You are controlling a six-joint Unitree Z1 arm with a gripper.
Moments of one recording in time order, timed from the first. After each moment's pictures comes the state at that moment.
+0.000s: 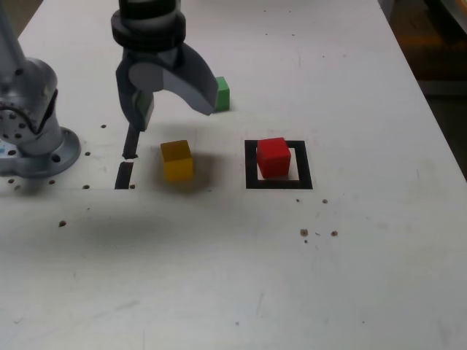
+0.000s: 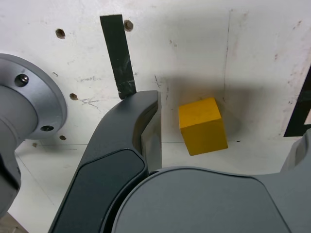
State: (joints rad) arm 0.01 1.52 -0.93 1.03 -0.02 0.10
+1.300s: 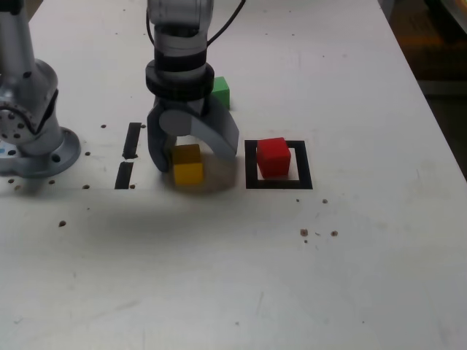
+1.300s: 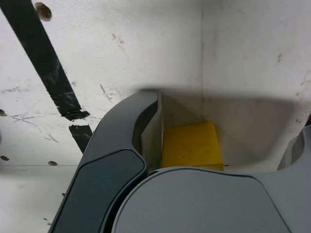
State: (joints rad) arm -0.01 1.72 -0.83 0.76 -0.09 0.10
